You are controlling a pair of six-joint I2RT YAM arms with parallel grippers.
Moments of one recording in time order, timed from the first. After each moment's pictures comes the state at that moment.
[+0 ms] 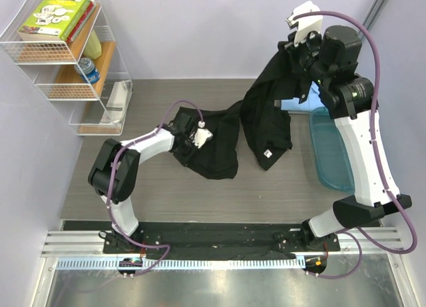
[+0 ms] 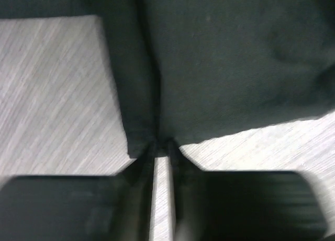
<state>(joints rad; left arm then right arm) -0.50 1.81 1.16 -0.57 0.13 0.32 0.32 1.49 2.06 -0.68 0.04 -0.36</state>
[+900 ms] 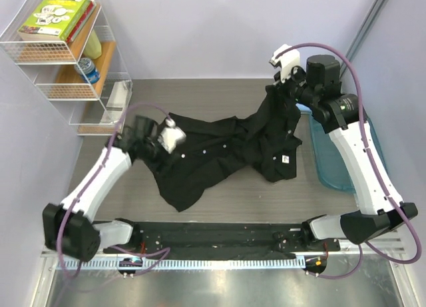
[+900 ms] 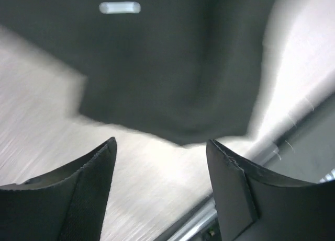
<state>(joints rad) -0.25 1.28 1.07 -0.92 0.34 0.46 0.32 1.35 1.72 -0.77 -0.13 -0.40</state>
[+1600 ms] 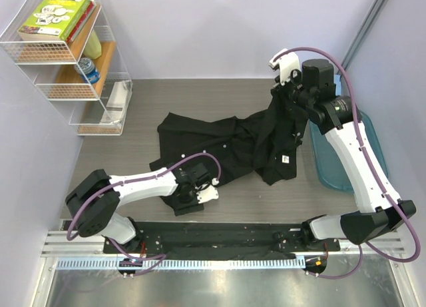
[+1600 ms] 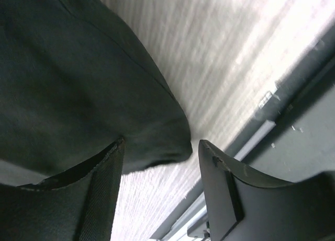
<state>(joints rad) -0.96 1.48 0.81 -0.83 -0.01 0.38 0.32 1.35 1.64 -0.75 0.00 -0.40</state>
